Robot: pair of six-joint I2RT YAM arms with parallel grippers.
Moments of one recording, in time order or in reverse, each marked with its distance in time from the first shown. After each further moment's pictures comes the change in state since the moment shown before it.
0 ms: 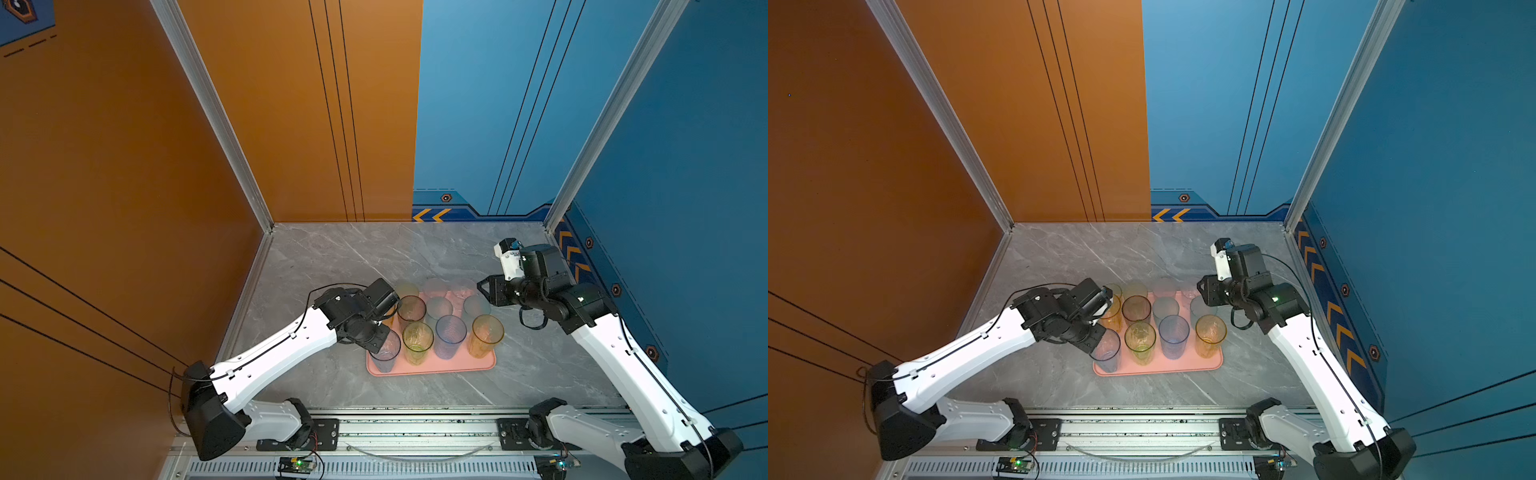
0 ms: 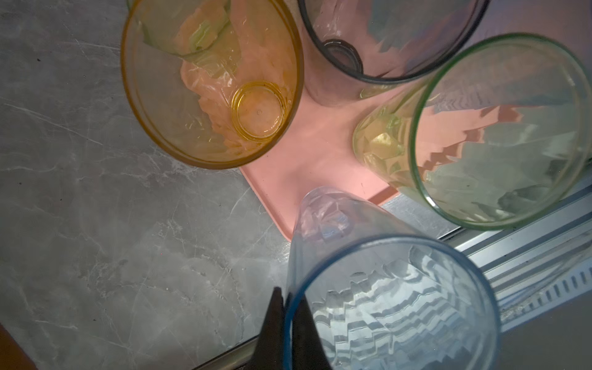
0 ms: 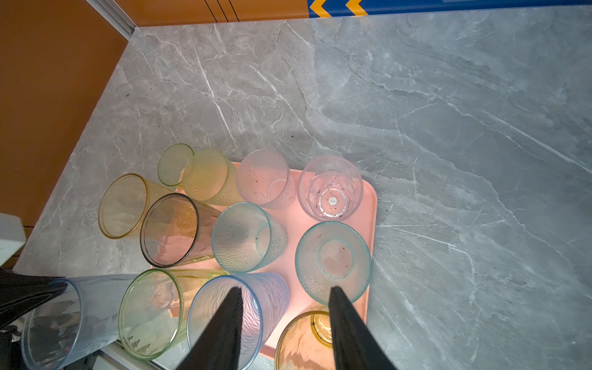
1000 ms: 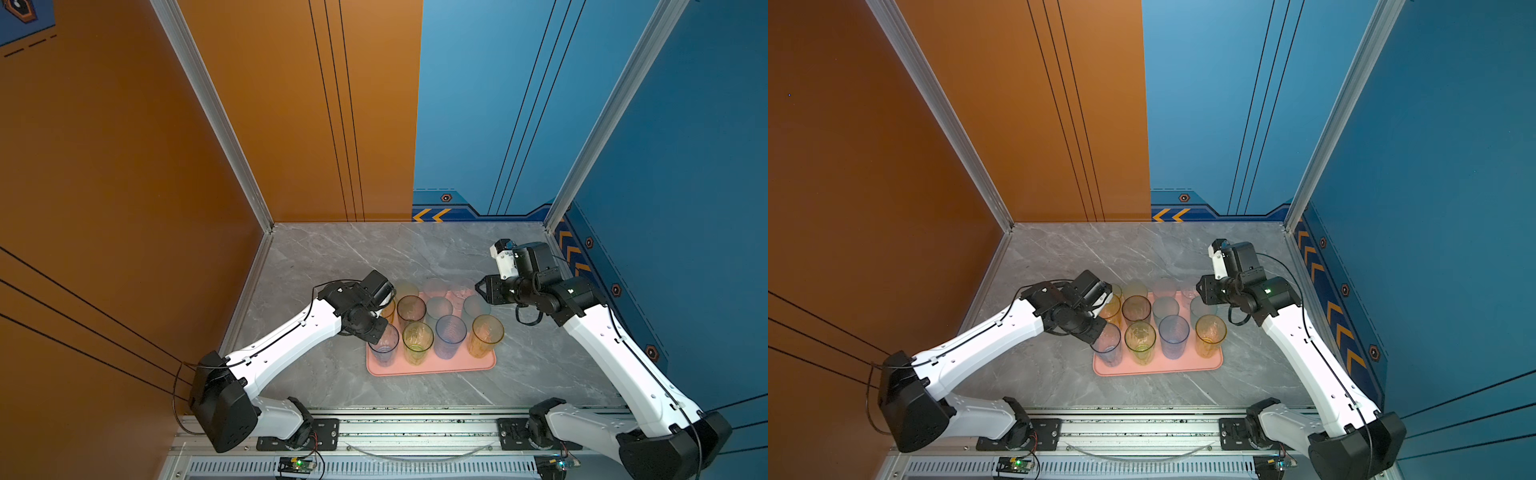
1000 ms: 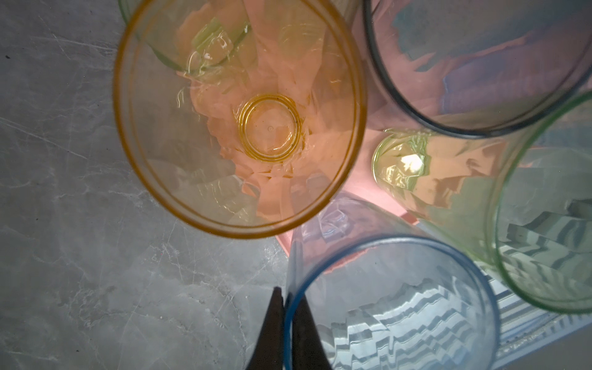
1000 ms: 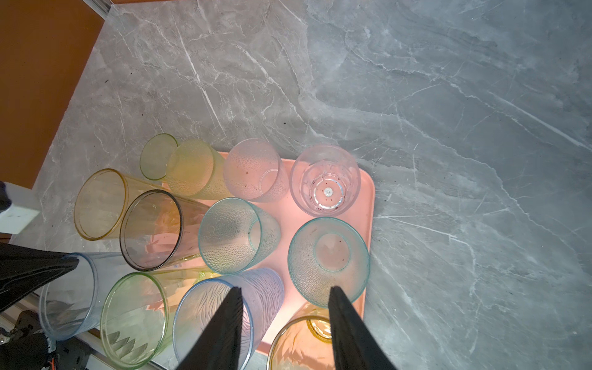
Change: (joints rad) left arm 0.111 0.056 -0.053 0.103 0.059 0.077; right arm -0.007 0.062 0.006 -0.014 0.003 0.000
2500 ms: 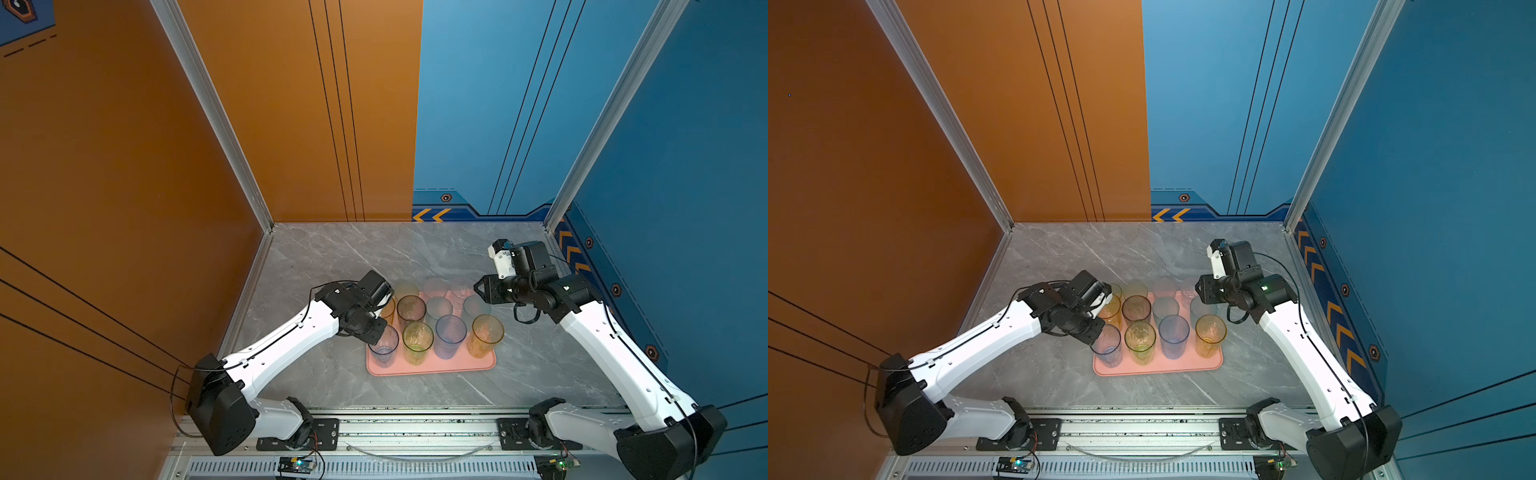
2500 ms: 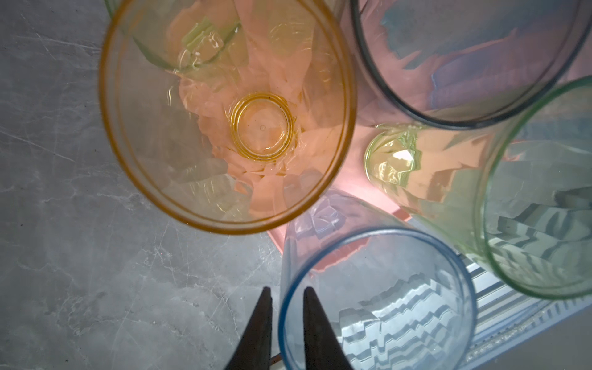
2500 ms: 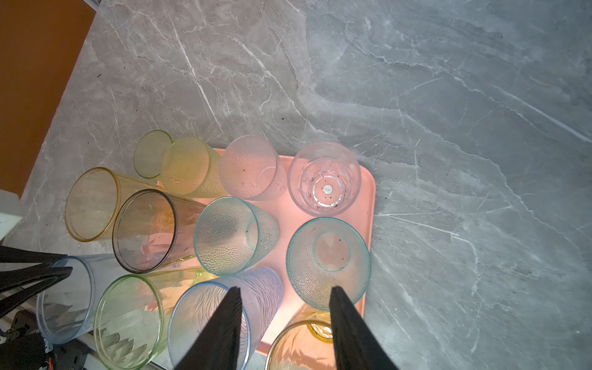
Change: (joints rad) left arm 0.012 -0.026 -0.014 0.010 0.033 0.016; right arm 0.000 0.022 0.002 0.000 0.000 0.000
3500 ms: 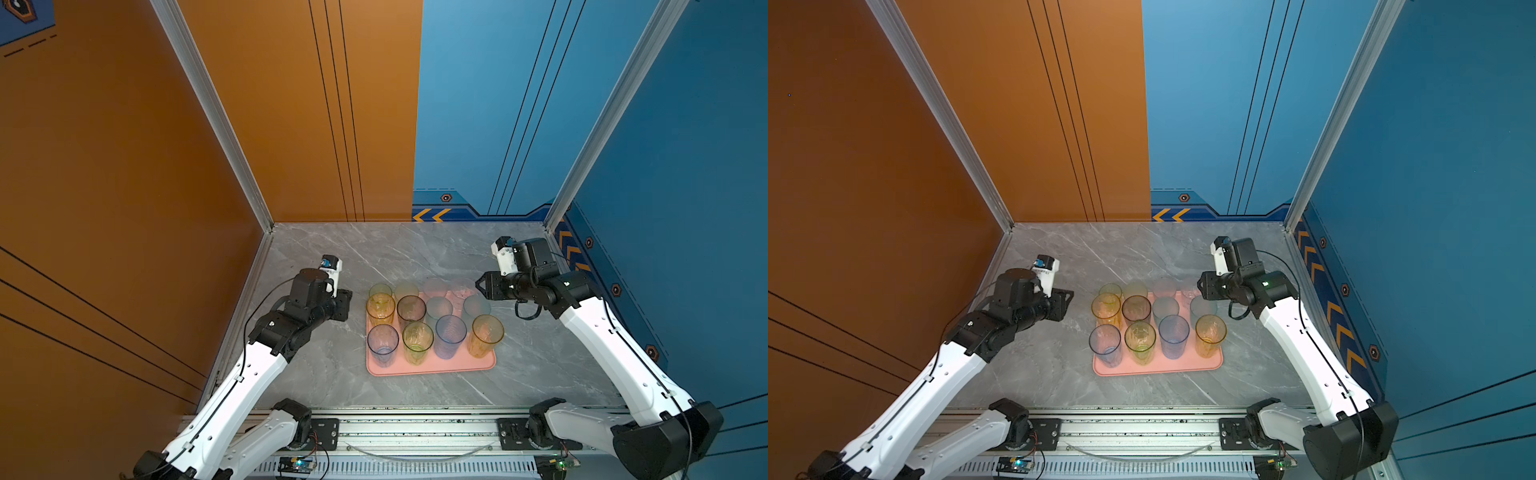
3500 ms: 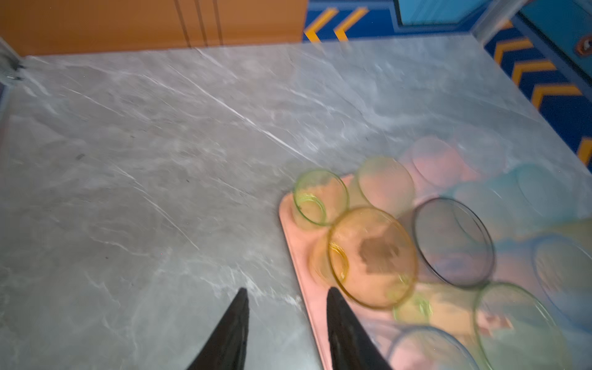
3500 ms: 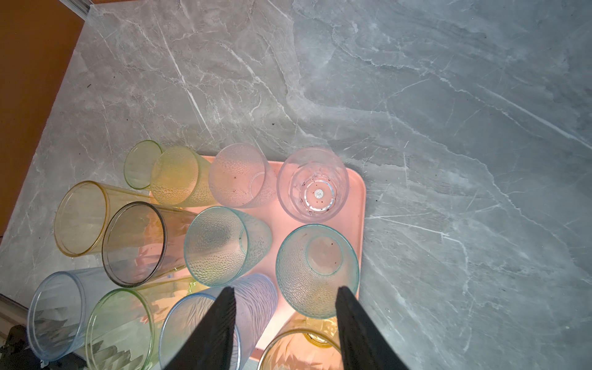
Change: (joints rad) left arm 0.366 -0.418 -0.265 0.493 -0.026 0.024; right arm -0.039 0.024 0.016 0.001 0.000 0.000
